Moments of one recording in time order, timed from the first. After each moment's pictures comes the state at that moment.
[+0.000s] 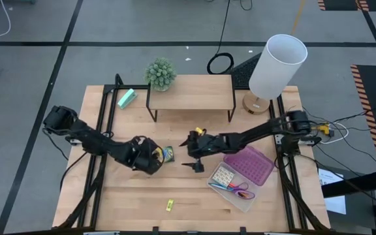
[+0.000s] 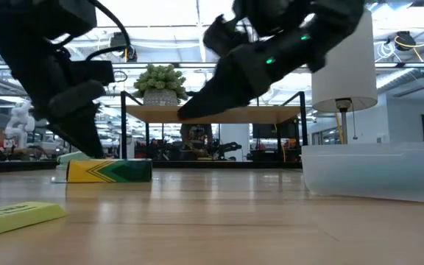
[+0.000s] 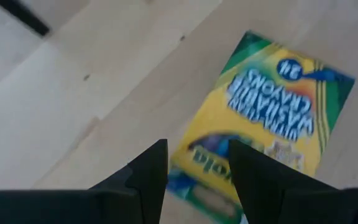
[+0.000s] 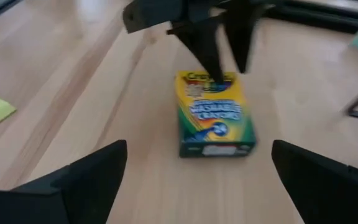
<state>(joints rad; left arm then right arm) -0.38 1.49 0.69 -0.50 -0.55 -1.02 0.09 1.84 0.96 0.37 0.00 -0.12</state>
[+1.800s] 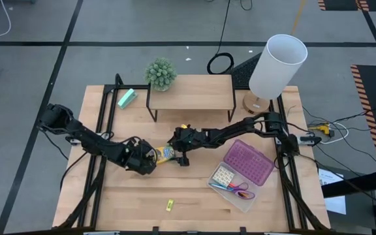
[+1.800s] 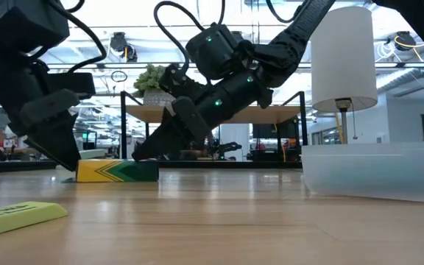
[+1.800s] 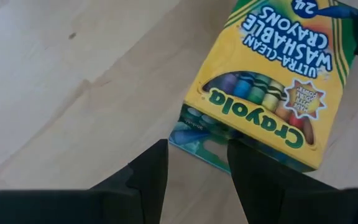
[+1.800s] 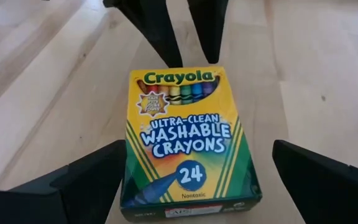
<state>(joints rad) -0.42 1.41 0.53 -0.36 -0.50 -1.05 -0.02 2.16 1.23 0.36 -0.14 -0.12</state>
